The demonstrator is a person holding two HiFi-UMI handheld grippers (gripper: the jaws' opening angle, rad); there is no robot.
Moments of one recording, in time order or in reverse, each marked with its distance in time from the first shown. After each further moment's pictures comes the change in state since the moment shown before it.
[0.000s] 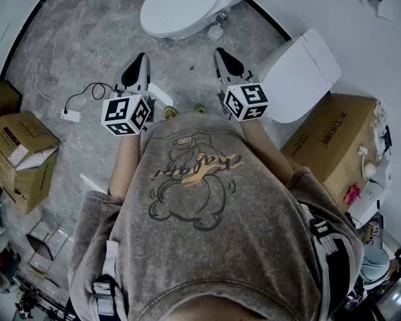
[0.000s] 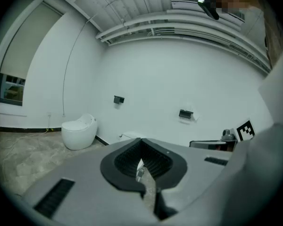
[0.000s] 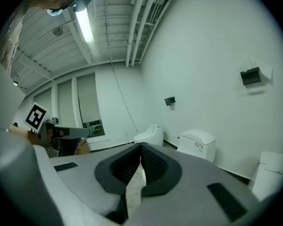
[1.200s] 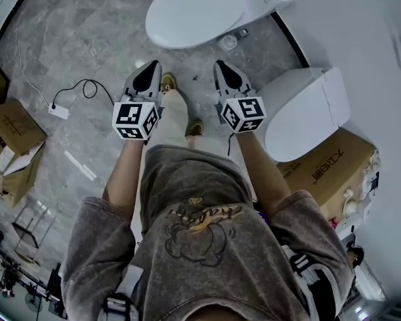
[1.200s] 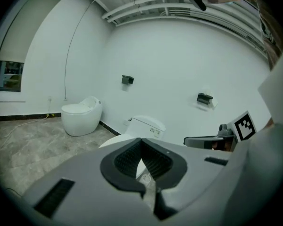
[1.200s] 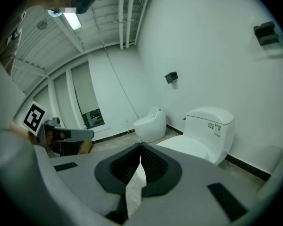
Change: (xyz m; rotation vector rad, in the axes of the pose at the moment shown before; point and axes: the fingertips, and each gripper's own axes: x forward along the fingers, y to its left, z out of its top) left arm 0.188 0.110 -0.107 -0.041 0.147 0.024; right arm 0.203 -0.094 -0.105 0.063 0.151 0.050
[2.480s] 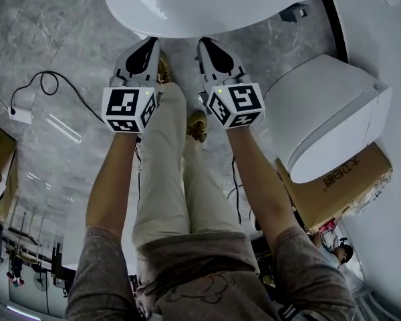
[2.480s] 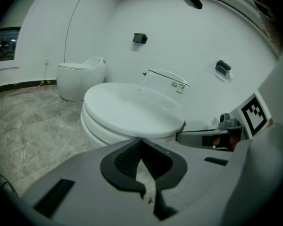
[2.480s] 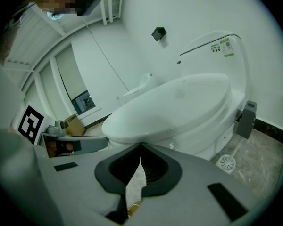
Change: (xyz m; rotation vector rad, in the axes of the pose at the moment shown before) left arm 0.222 0.140 -0.309 -0.080 0.231 -0.023; right arm 0.232 -0.100 -0.295 0.112 0.213 -0.017
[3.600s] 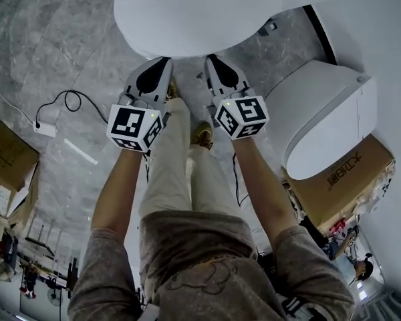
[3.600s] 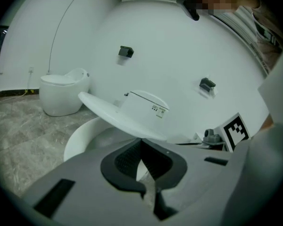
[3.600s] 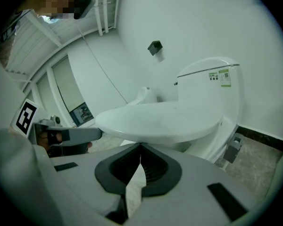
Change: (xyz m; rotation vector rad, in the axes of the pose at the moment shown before) left arm -0.057 -0.074 0.147 0.046 -0.080 -0.168; right arm -0.066 0.019 0.118 0.057 -0.086 -0.026
